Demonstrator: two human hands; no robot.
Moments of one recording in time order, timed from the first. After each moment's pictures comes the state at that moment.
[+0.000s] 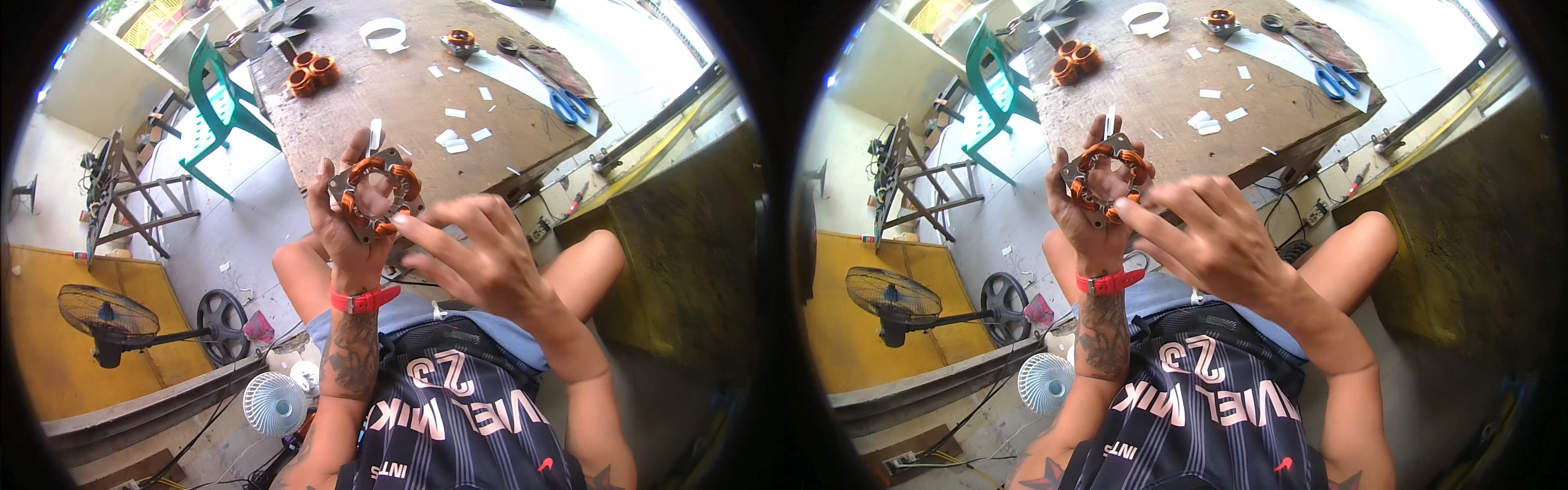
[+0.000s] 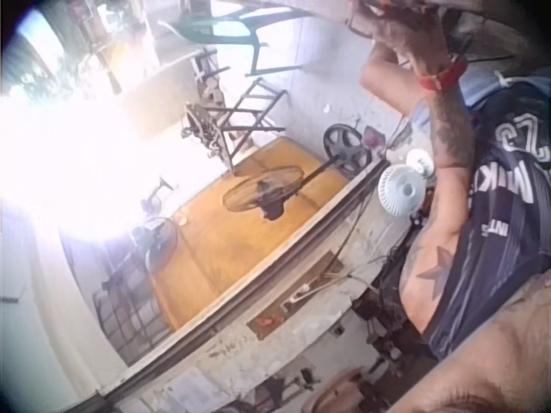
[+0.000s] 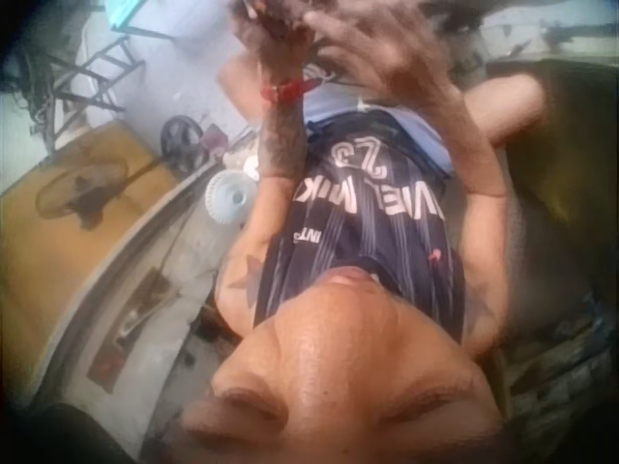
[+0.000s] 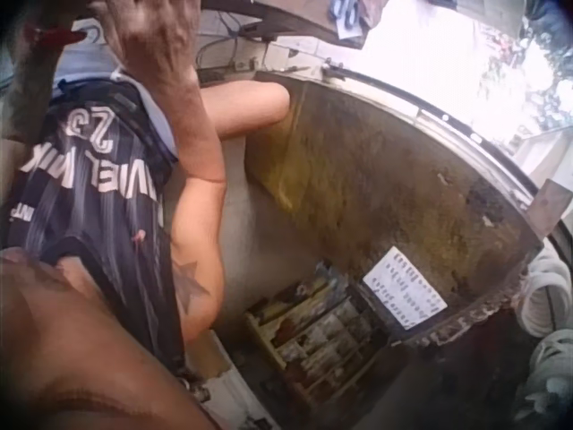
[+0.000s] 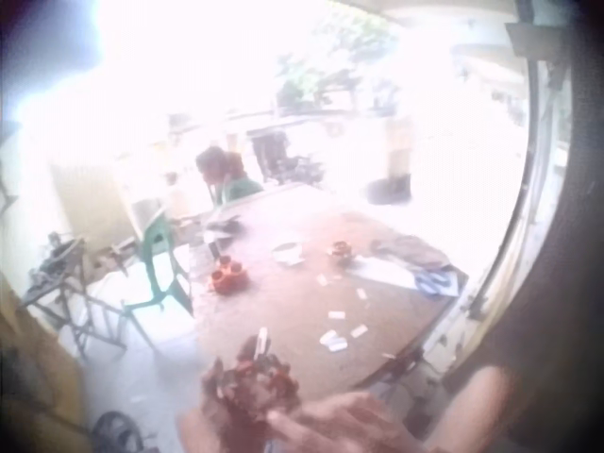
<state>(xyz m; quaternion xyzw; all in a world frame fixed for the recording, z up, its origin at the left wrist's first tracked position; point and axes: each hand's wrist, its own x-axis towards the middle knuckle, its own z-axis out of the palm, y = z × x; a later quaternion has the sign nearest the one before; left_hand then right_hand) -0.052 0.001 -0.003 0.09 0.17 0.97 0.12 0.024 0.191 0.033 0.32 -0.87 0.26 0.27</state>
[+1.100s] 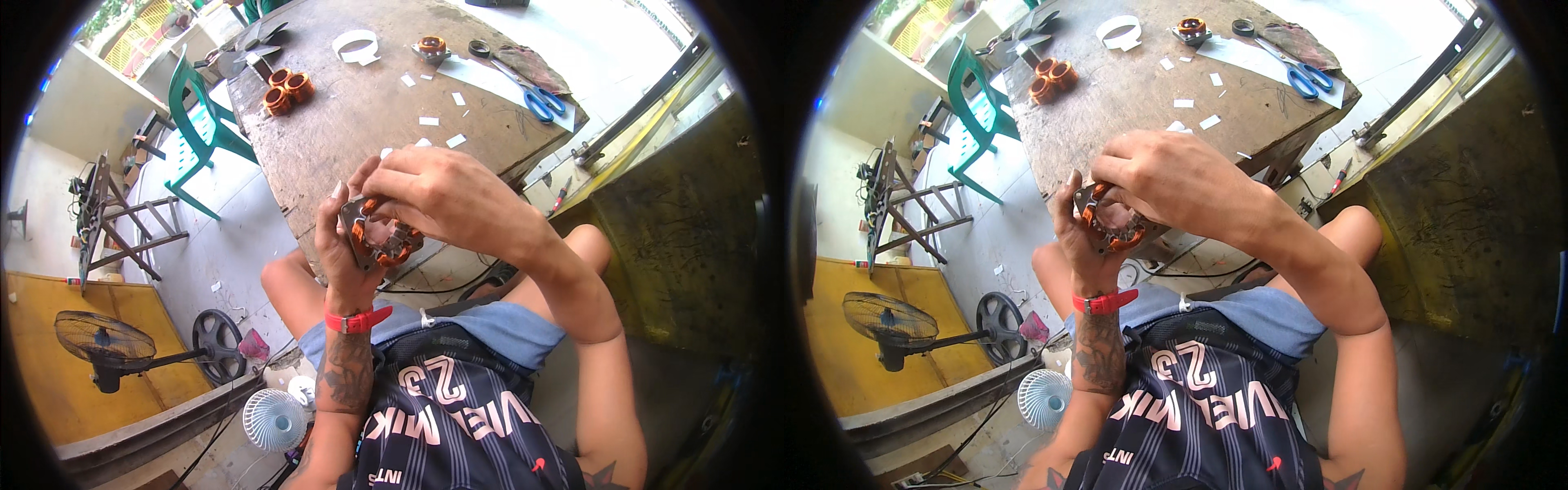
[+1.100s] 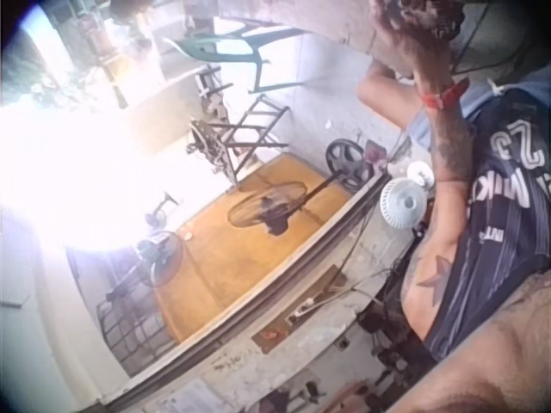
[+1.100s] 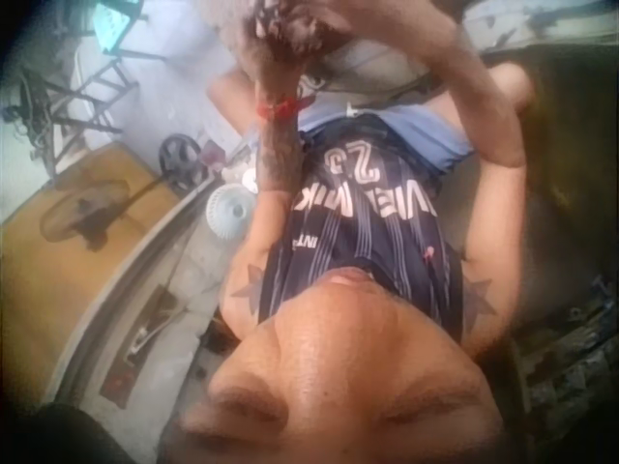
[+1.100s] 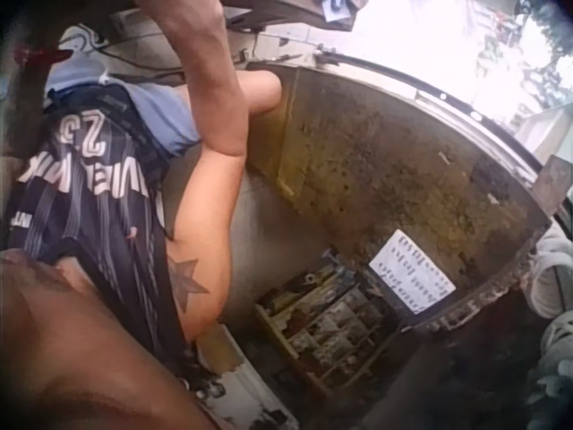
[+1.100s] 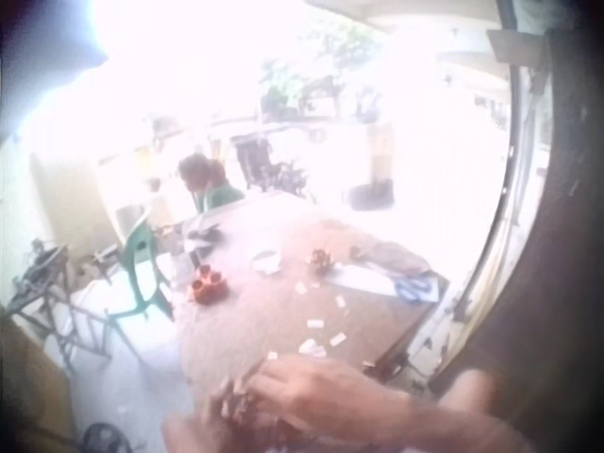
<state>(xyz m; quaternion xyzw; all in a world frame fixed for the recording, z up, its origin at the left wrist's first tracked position) -0.034 0.017 0.005 -0.01 0.31 0.94 0.14 -0.050 0.201 0.070 0.39 -0.85 0.30 0.17</state>
